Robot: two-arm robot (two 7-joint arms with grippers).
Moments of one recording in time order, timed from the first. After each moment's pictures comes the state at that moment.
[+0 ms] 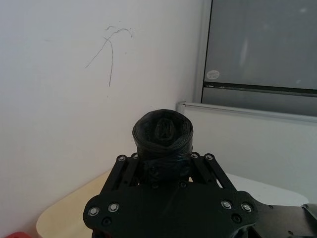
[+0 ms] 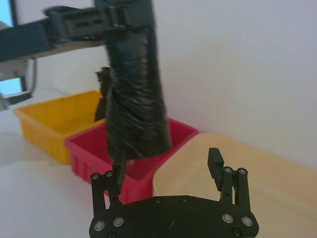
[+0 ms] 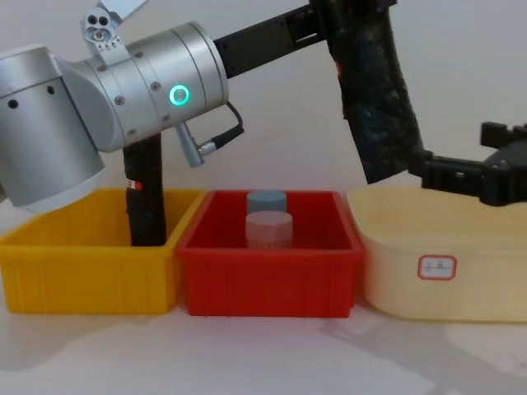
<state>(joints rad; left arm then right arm) -0.60 0.17 0.47 -1.32 -0.68 -0.03 -0.73 0.02 0.43 -0.27 -1.84 0.25 0.05 0.23</state>
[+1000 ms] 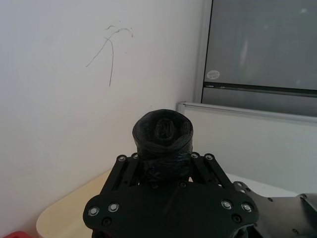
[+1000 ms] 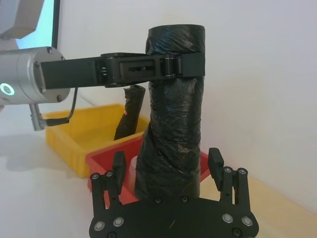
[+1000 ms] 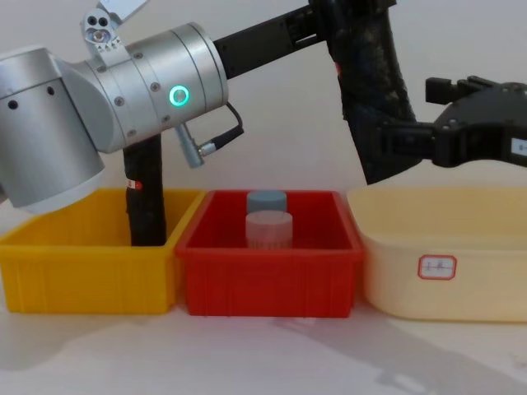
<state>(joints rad) -0.60 0.17 0.47 -1.32 -0.68 -0.03 -0.73 0.14 0.42 -0.32 -1.82 0.19 0.04 0.33</state>
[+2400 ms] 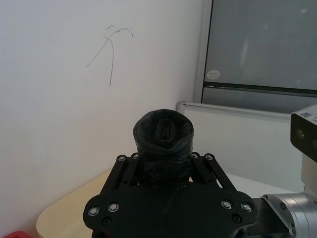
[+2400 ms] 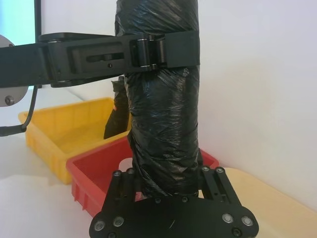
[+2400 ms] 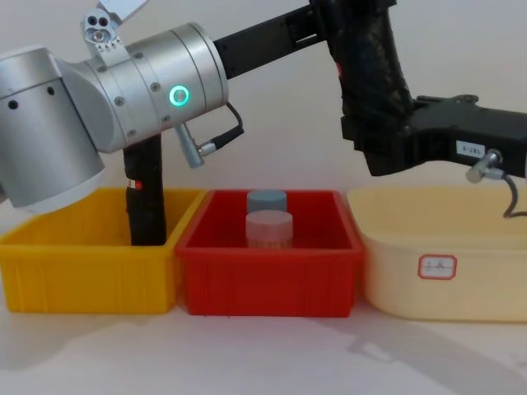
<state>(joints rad) -0.60 0.17 0.47 -1.32 -0.68 -0.03 -0.73 0.27 0.32 -0.35 -1.67 0.15 0.09 0.33</state>
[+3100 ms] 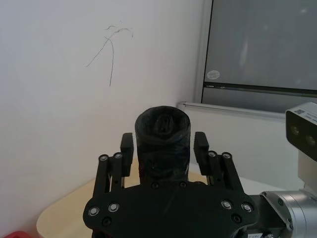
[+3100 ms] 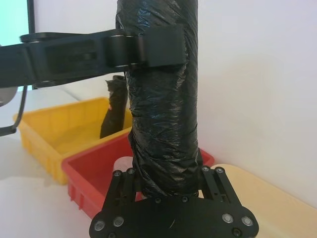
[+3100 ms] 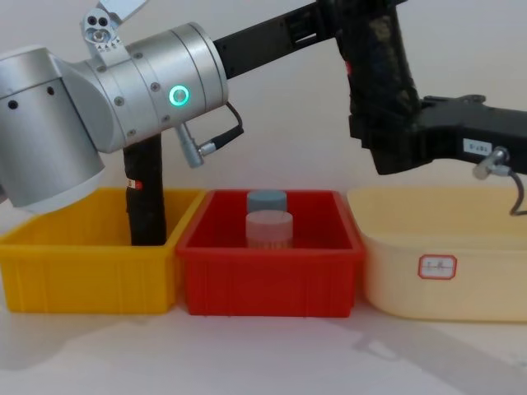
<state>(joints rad) -0.60 0.17 0.47 -1.32 -0.68 -0.03 -0.73 0.26 0.33 -0.34 -1.67 0.16 0.11 0.33</state>
